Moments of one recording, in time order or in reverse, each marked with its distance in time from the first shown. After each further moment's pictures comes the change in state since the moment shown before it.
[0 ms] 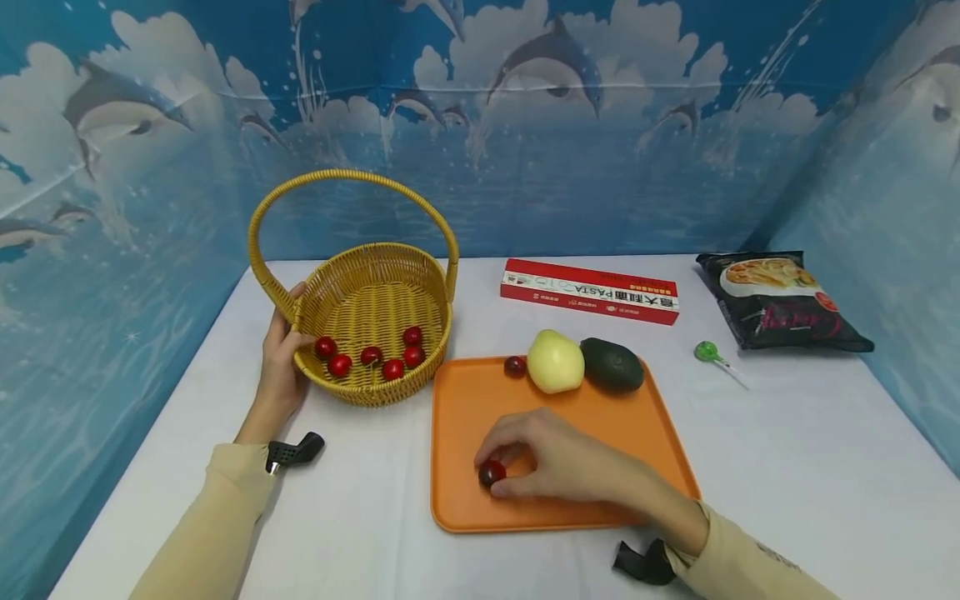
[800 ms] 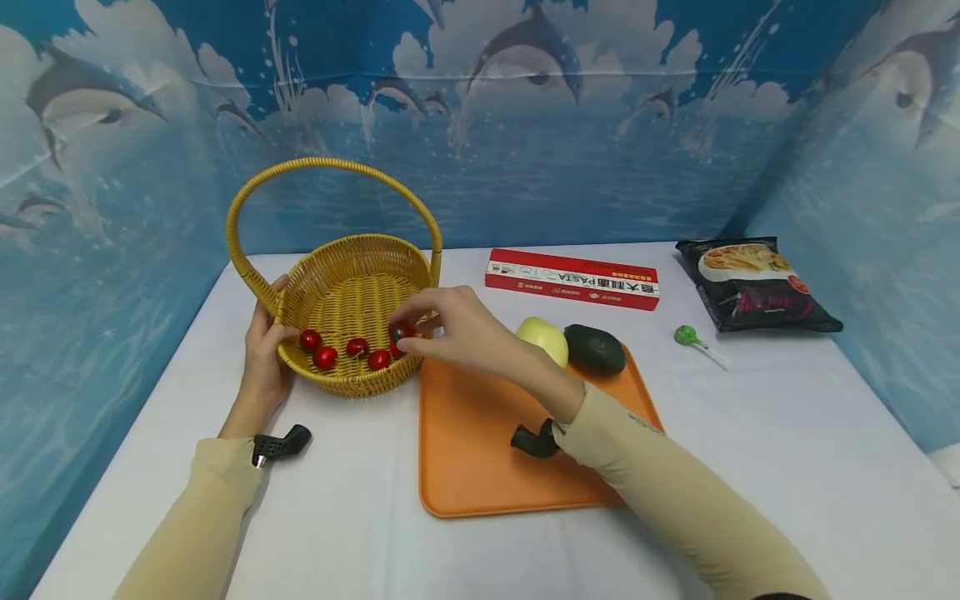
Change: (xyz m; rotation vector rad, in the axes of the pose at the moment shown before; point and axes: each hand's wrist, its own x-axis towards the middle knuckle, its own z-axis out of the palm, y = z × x) left_hand 0.002 0.004 0.003 -0.019 0.001 -0.013; right_hand 0.108 -0.055 -0.053 -0.133 0.346 -0.215
